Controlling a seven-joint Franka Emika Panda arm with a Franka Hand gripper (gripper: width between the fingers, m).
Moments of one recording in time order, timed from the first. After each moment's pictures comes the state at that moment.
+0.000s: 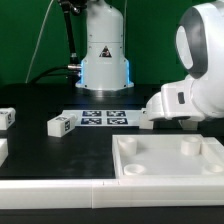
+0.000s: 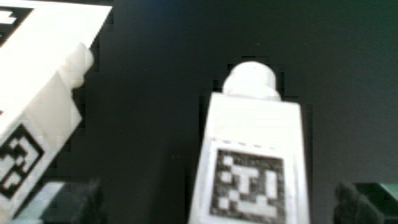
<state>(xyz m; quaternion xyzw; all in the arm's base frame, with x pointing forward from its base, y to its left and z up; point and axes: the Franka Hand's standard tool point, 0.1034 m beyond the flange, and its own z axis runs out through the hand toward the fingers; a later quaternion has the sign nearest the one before) 0.357 0.161 0.008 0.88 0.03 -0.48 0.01</state>
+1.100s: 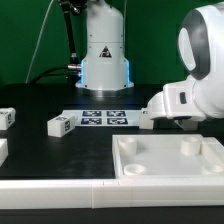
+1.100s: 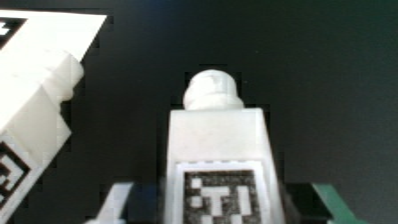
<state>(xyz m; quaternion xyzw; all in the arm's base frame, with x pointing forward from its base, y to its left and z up) 0.354 0.163 0.008 0.88 0.04 -0.48 0.01</state>
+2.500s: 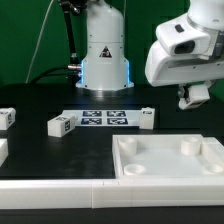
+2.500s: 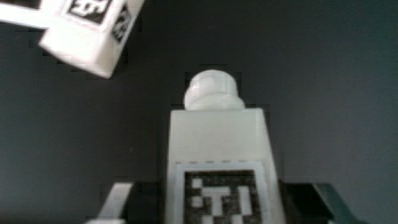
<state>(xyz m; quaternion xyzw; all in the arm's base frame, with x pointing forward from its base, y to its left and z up) 0.432 0.144 0.088 0.97 0.09 -0.21 -0.03</state>
